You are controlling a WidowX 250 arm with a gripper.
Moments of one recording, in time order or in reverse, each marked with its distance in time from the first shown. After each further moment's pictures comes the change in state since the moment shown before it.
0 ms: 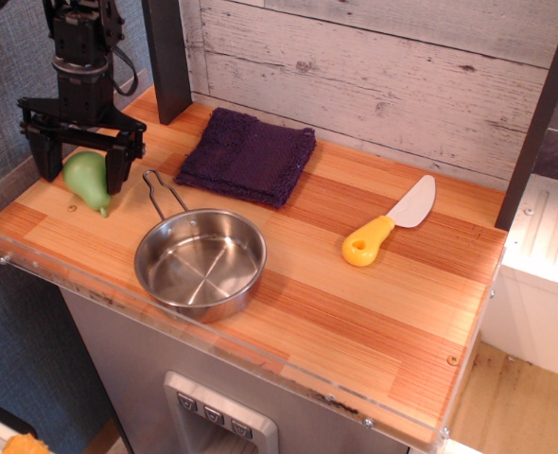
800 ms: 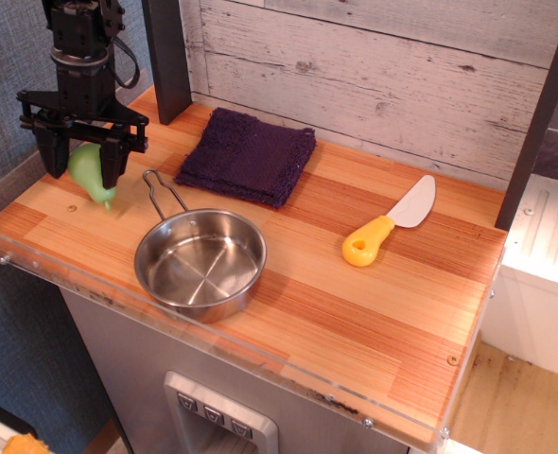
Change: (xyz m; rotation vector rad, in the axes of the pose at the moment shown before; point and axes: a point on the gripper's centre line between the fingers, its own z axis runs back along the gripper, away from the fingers) arm -0.006 -0.004 0.012 -0.021 -0.028 -0.022
